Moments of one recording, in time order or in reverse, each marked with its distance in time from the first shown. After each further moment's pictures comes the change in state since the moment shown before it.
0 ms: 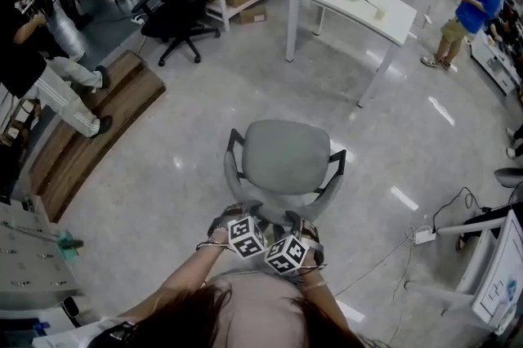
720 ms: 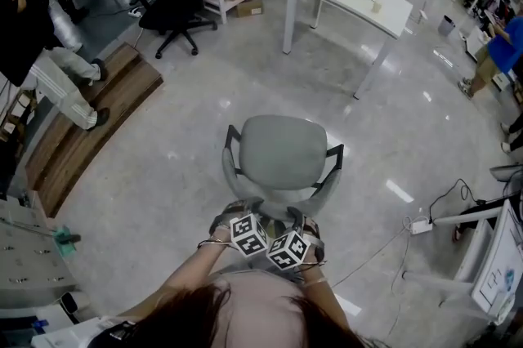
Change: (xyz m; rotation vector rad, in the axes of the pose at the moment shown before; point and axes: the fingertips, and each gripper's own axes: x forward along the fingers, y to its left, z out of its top) left arm -0.014 -0.037 -0.013 -0.005 -0.015 0.006; right arm -0.020 0.032 -0.015 0.029 0.021 -0.014
